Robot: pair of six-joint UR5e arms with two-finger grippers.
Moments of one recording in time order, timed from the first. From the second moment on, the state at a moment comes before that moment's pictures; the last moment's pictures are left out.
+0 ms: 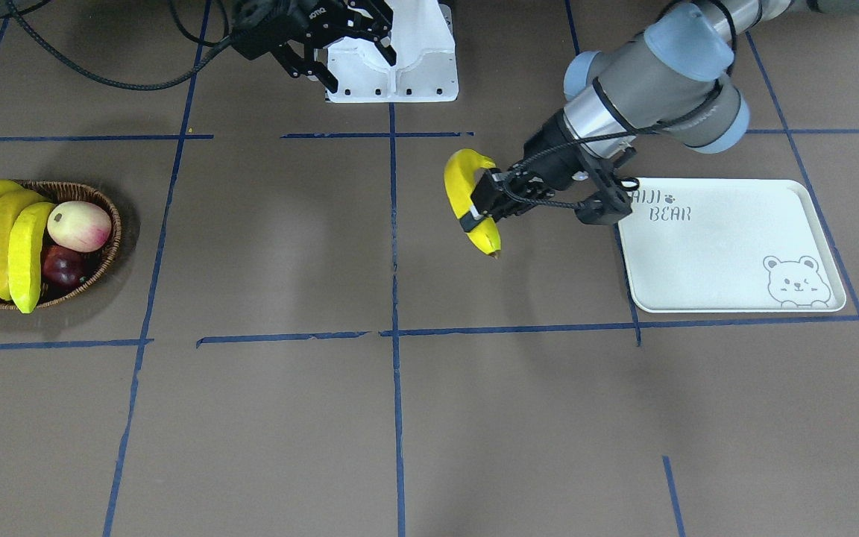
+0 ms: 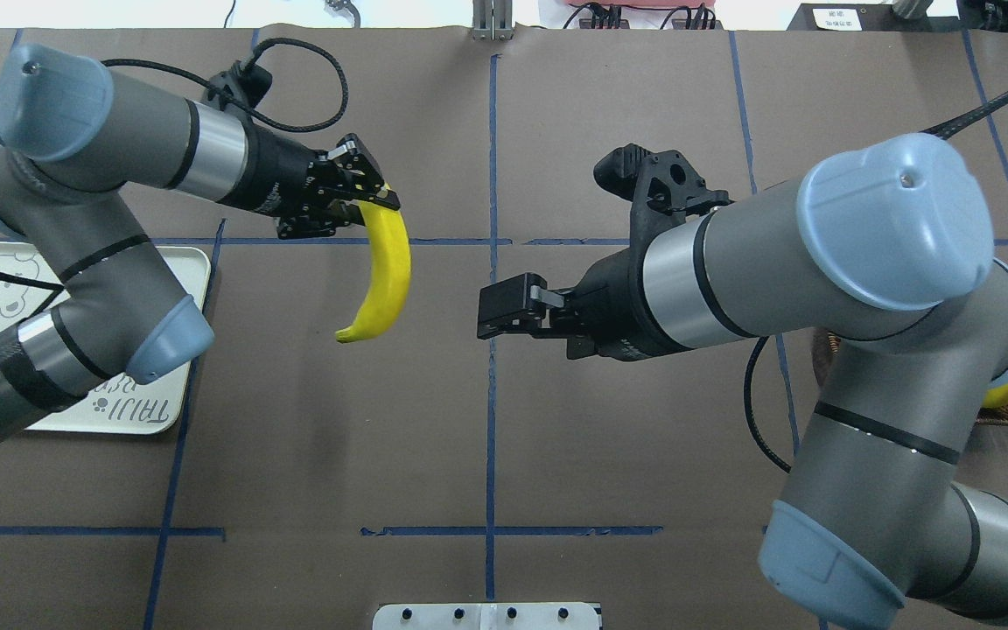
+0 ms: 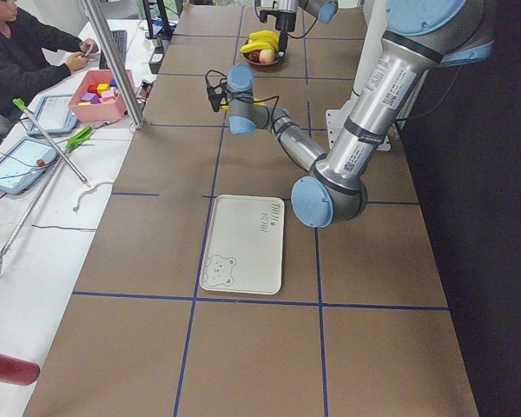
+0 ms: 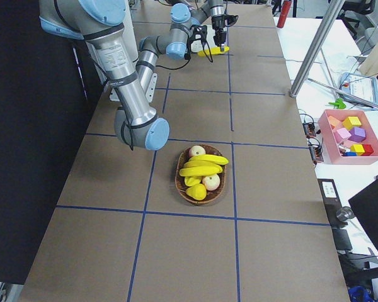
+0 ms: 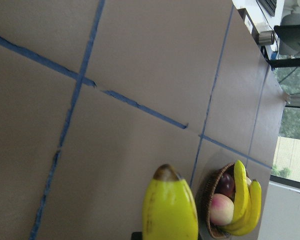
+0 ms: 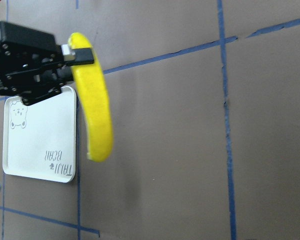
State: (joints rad) left arm -0.83 -2.06 -1.65 -2.37 -2.18 -1.73; right arm 0.56 -1.06 2.16 -1.38 1.98 1.47
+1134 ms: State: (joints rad) left arm -1.09 -1.52 -1.66 -2.19 -2.19 -0.99; right arm 0.74 -1.23 2.15 -1.57 1.99 1.04
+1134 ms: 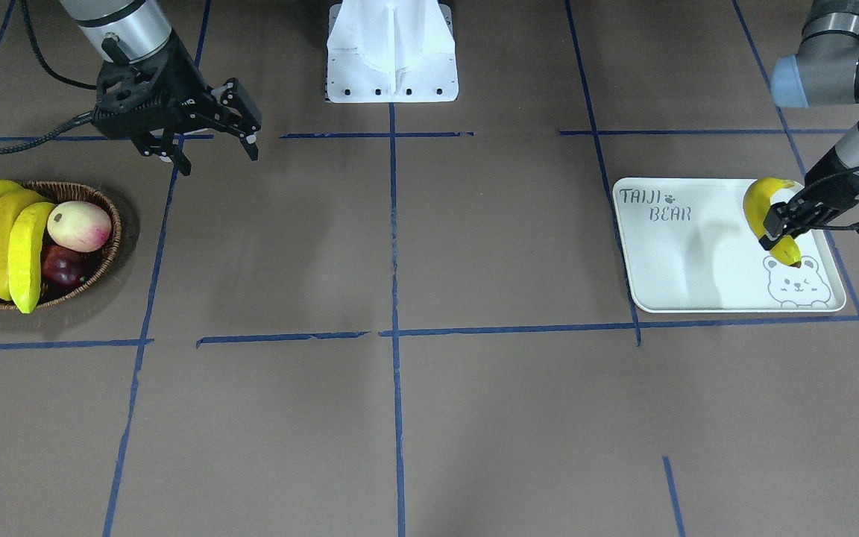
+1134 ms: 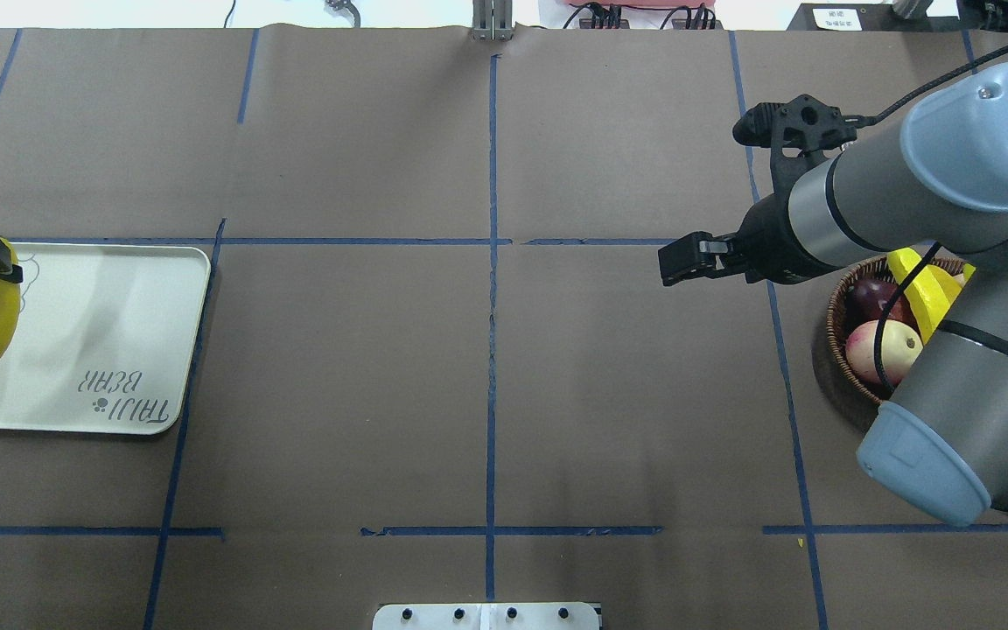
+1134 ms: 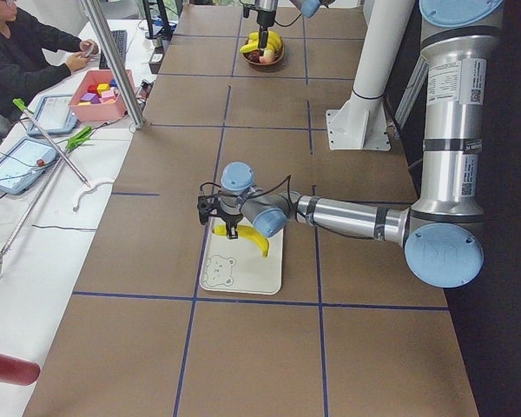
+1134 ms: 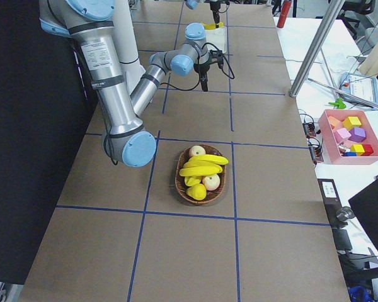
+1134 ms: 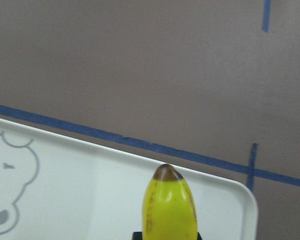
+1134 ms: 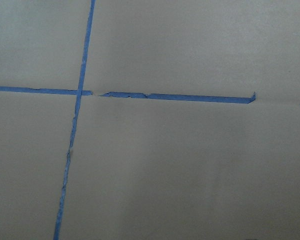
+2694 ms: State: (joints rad) left arm -1.10 -1.51 -1.61 -2.18 -2.17 -0.89; right arm 0.83 -1.26 2.15 -1.63 2.08 0.96
